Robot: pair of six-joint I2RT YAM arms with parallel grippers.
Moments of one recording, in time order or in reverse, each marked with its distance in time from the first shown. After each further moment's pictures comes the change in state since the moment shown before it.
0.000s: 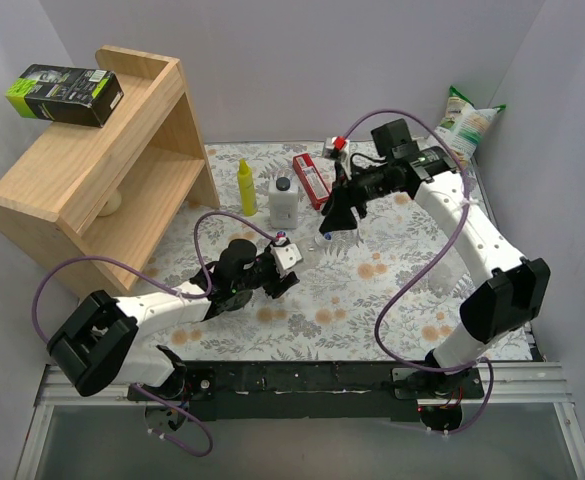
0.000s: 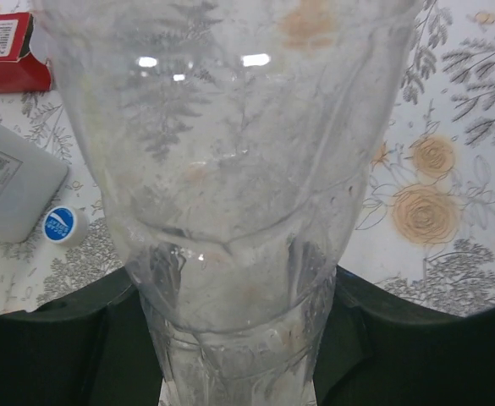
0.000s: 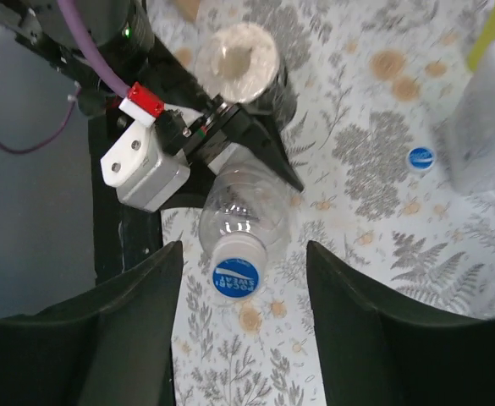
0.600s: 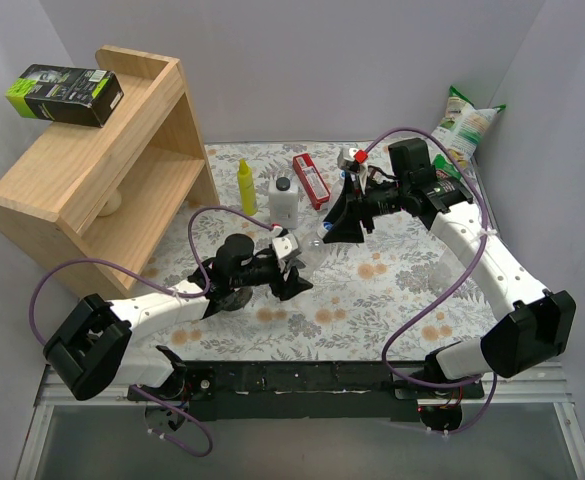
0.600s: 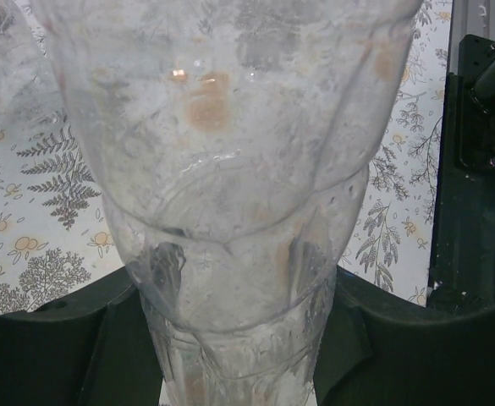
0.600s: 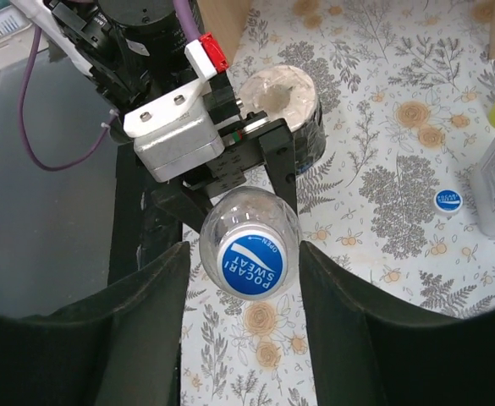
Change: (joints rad) left arm 0.001 -0.034 0.035 0.044 0.223 -0.260; right arm -0.032 -0.221 -0.294 0.324 -0.145 0.146
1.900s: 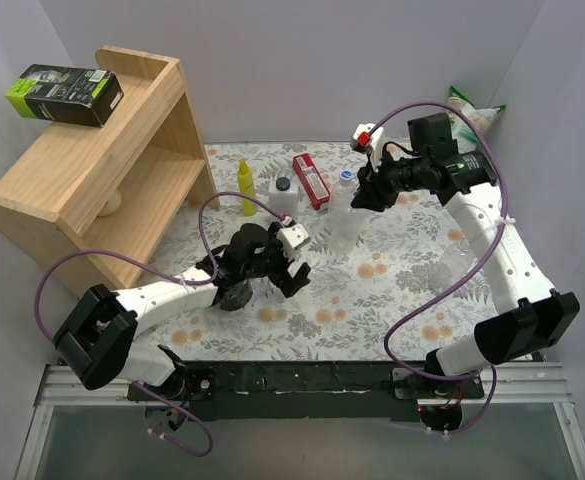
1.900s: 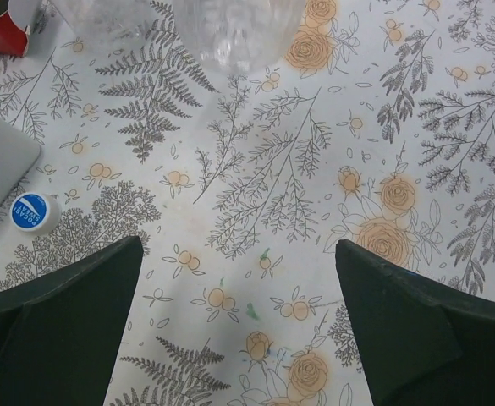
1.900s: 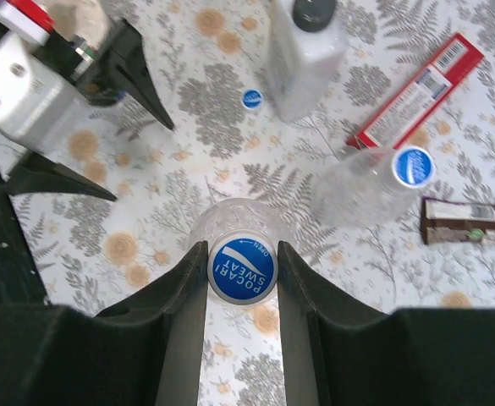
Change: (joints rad) left arm -0.016 0.071 0.134 -0.242 -0.270 0.063; right arm -0.065 0.056 0.269 -0.259 0.443 -0.197
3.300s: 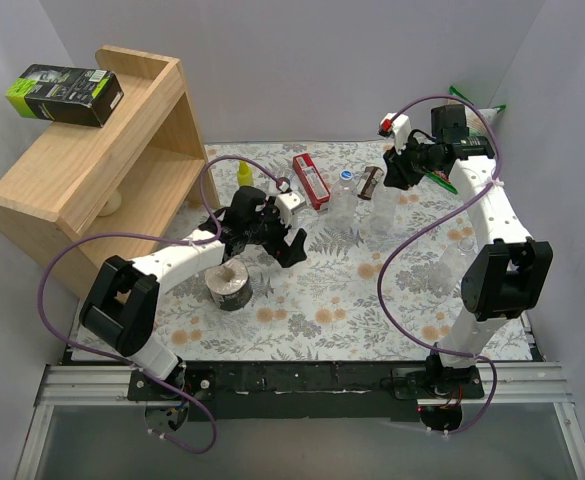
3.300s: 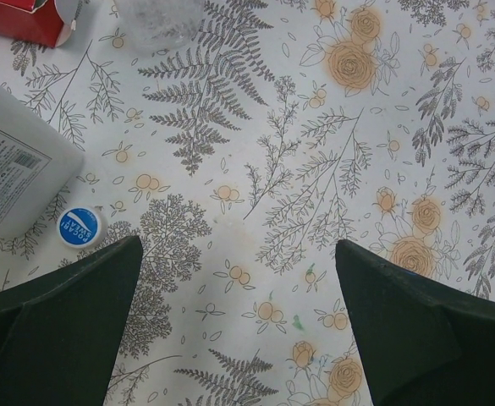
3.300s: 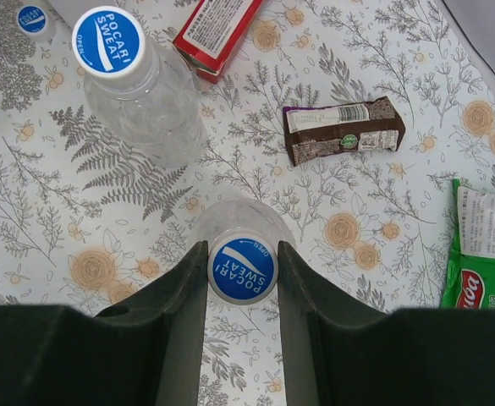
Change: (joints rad) left arm 0.187 0.208 0.309 -0.262 0.219 0.018; right arm -0.265 0.273 0.051 0.112 0.113 -0.179
